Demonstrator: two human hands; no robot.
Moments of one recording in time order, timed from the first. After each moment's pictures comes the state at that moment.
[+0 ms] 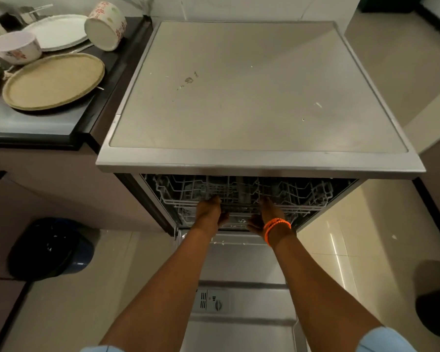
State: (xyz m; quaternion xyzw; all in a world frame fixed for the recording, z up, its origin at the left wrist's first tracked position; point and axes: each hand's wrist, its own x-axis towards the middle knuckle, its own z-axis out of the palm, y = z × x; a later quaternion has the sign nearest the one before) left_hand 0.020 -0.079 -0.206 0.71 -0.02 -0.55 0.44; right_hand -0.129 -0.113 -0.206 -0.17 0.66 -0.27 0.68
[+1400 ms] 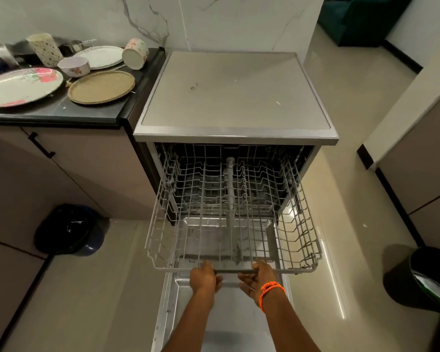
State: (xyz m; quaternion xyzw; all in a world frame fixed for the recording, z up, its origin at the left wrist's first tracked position) left_hand -0.093 0.219 -0.204 0.76 0.05 -0.48 0.43; right_hand -0.229 0.178 -0.181 -0.08 0.68 -0.25 0.68
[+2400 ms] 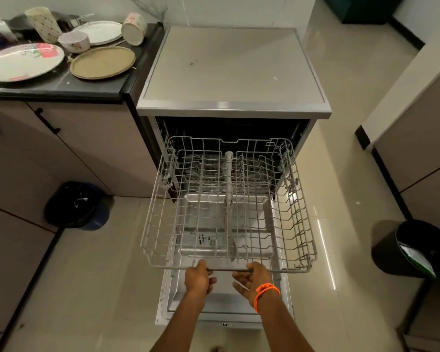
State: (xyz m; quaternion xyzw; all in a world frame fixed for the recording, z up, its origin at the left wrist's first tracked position) left_hand -0.112 0.319 -0.204 0.77 0.04 -0.51 0.39; right_hand -0.255 0.277 -0.165 -0.05 0.67 -0.24 0.70
